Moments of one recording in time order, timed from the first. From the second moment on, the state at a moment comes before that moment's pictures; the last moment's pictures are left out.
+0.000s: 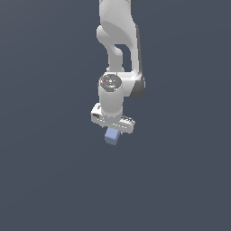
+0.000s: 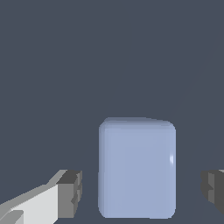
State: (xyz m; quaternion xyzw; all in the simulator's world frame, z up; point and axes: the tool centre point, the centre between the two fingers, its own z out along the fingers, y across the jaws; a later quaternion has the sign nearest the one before) arm -0.011 -0.015 0.097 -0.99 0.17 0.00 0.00
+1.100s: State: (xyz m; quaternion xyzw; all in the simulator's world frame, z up) arm -0.011 -0.015 0.056 -0.99 0.17 0.00 0.00
